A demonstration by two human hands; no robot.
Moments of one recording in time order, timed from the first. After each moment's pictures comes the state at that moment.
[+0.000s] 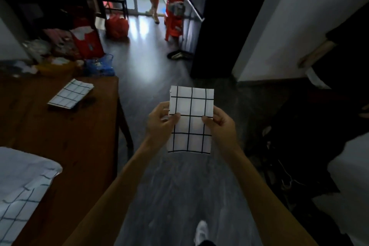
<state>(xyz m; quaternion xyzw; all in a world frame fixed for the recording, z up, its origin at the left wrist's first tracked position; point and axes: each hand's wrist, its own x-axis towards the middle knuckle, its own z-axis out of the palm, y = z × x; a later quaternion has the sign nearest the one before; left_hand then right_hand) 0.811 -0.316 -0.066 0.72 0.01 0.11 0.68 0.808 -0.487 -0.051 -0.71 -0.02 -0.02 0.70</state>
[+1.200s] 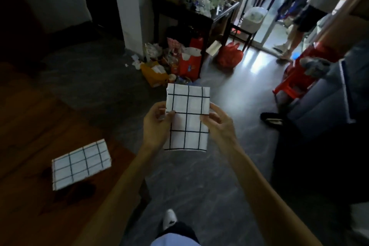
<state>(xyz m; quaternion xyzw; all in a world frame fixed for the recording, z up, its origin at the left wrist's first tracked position) 1.328 -0.051 -0.074 0.61 0.38 0.35 0.60 1.450 -0.164 -0.049 -0.69 -0.26 0.28 0.62</state>
